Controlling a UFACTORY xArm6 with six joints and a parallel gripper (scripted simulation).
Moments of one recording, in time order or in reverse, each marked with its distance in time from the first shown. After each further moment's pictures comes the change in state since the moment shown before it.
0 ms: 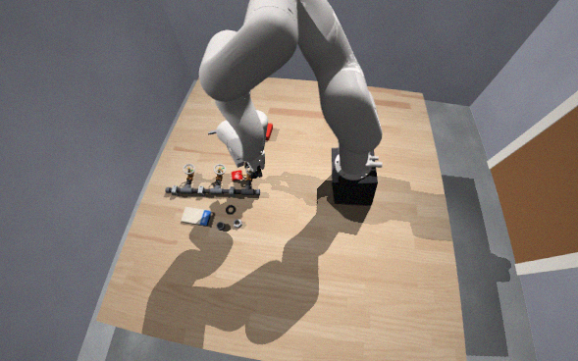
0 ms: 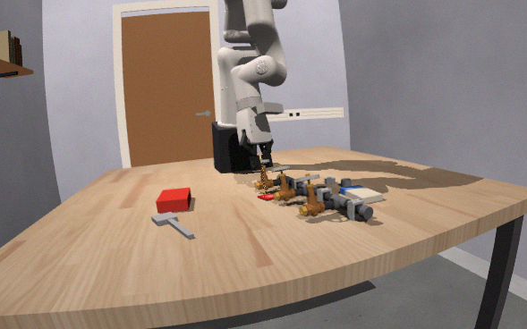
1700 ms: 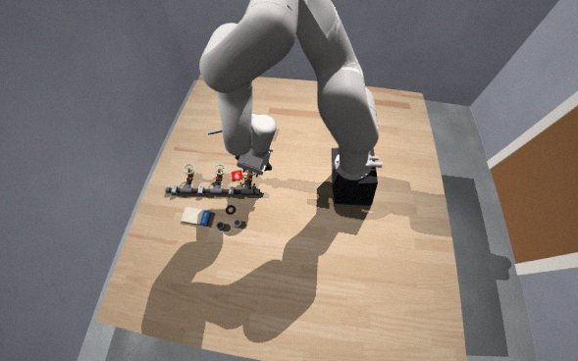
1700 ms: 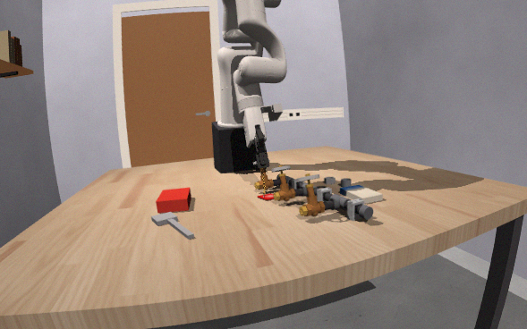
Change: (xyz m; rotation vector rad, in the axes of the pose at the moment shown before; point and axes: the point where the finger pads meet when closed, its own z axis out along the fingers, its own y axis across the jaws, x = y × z) arm 0.000 0.000 0.000 -0.113 0.009 -0.816
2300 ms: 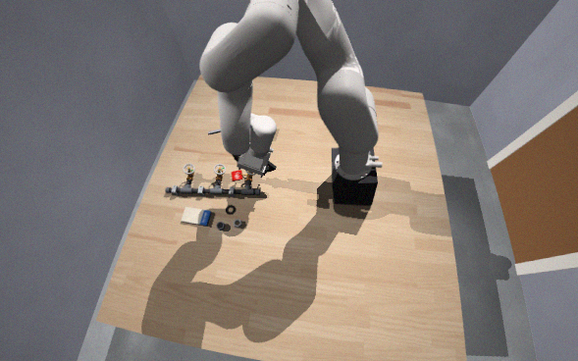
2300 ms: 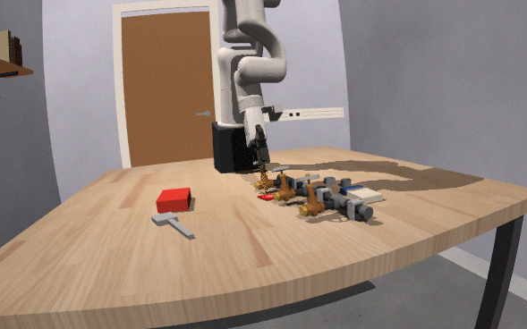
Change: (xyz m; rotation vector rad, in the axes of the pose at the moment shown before) arm 0.000 0.000 0.000 -0.007 -0.009 -0.002
